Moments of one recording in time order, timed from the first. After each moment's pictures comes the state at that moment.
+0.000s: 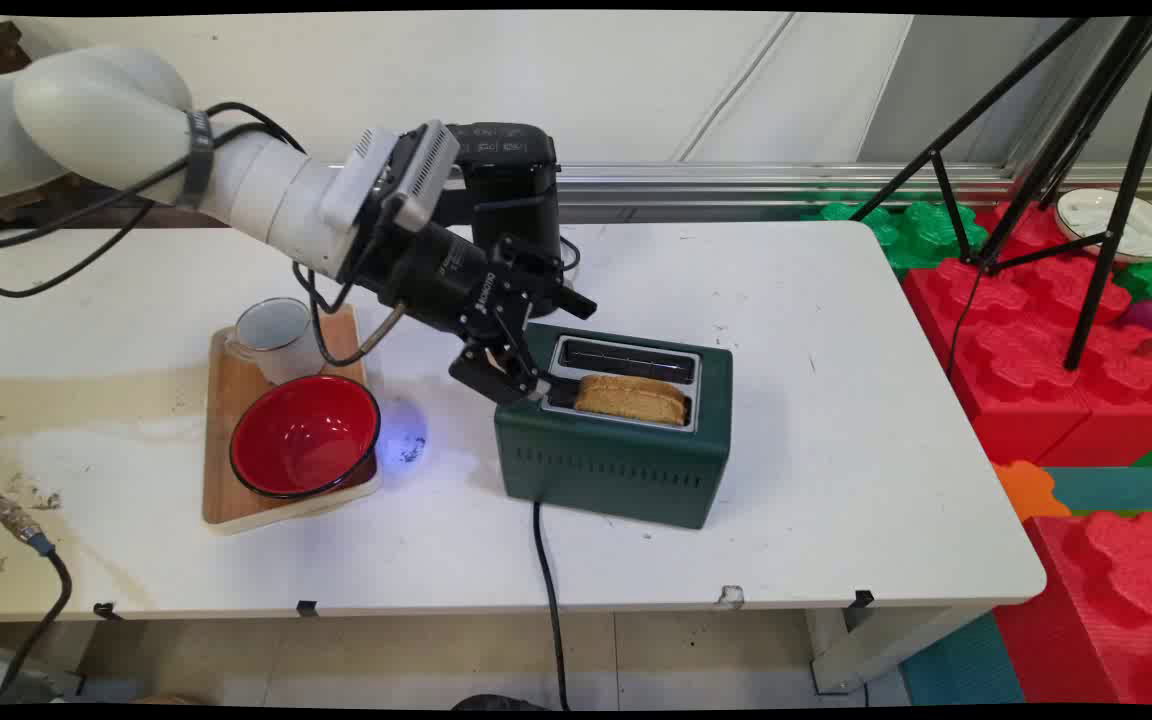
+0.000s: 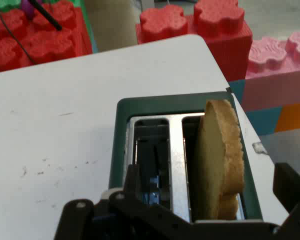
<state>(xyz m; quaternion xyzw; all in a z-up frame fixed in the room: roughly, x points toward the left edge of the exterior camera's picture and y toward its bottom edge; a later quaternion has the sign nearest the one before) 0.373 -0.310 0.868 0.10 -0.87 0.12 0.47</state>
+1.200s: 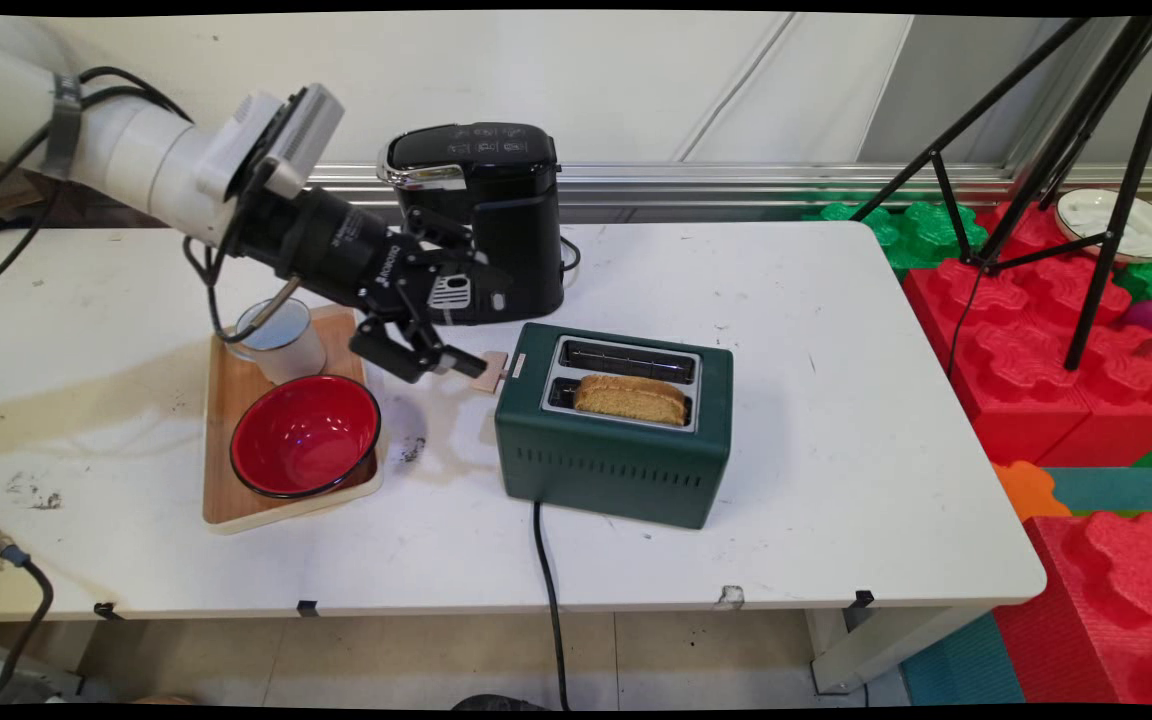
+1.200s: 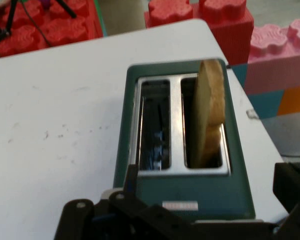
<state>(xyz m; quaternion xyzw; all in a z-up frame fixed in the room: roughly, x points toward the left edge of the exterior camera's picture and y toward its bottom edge) 0.442 -0.279 0.891 0.10 -0.87 0.13 0.46</state>
